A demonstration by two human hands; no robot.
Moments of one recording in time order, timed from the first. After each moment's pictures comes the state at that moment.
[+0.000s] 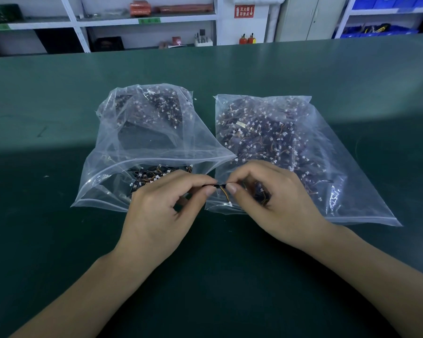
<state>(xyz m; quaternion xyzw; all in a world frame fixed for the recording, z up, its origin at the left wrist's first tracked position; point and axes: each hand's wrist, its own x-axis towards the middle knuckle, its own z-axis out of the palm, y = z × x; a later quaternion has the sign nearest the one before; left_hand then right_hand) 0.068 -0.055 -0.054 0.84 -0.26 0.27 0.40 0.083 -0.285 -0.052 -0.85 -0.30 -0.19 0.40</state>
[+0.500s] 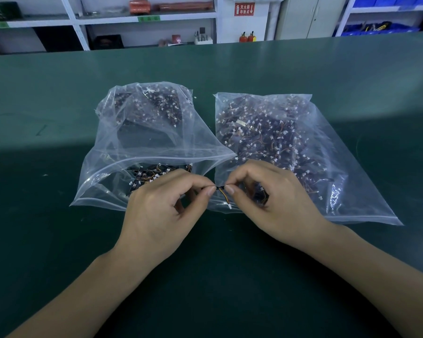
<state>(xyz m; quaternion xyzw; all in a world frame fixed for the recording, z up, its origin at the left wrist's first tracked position) 0.069 -0.052 -0.056 0.85 -0.25 0.25 0.38 0.082 -0.284 -0.053 -0.85 -0.29 -0.19 0.39</state>
